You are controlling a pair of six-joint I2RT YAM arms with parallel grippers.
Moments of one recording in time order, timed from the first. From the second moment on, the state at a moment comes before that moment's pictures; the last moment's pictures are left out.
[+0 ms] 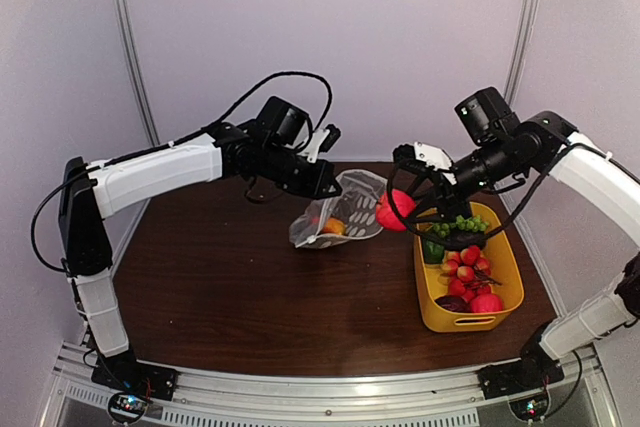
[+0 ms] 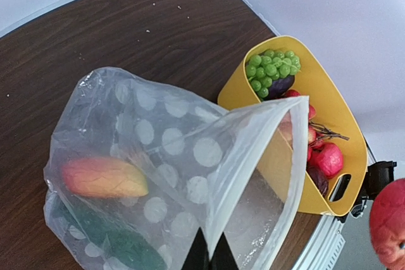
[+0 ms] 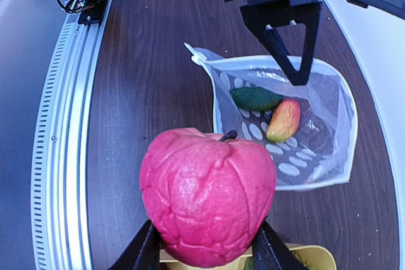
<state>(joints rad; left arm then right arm) -0.83 1.88 1.73 -0.55 0.27 -0.34 0.59 1.34 1.46 -1.02 -0.52 -0.74</state>
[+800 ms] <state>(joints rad) -0.83 1.88 1.77 -0.56 0.29 -0.36 0.67 1.57 1.53 -0.71 -0.21 -0.45</state>
